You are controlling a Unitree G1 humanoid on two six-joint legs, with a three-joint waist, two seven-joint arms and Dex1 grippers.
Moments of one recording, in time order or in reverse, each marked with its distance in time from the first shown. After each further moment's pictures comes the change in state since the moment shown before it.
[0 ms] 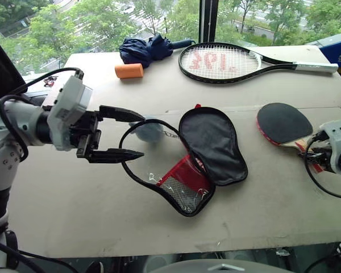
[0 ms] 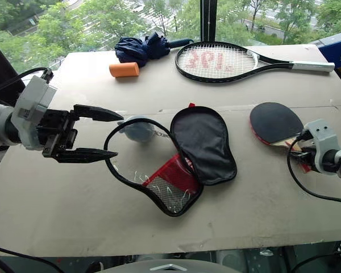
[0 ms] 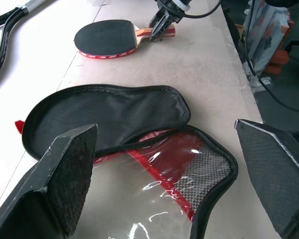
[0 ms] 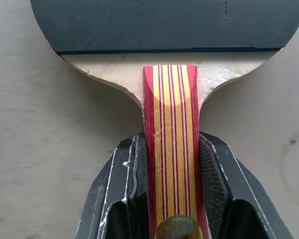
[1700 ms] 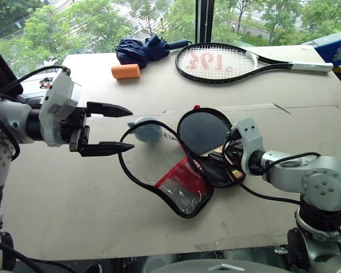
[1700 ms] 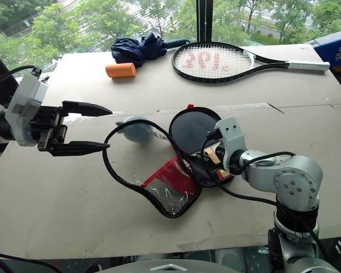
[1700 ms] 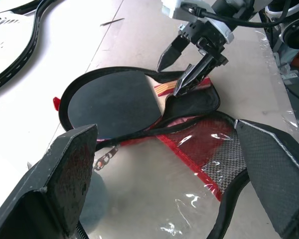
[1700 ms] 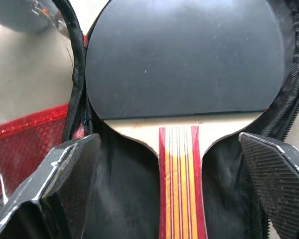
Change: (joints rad) left arm 0.004 0.007 0.007 0.062 0.037 -0.031 -0.012; right arm -0.218 0.660 0.041 -0.298 0.653 0.422 -0.934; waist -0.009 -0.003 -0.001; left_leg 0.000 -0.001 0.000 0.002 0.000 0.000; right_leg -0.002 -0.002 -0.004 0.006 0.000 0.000
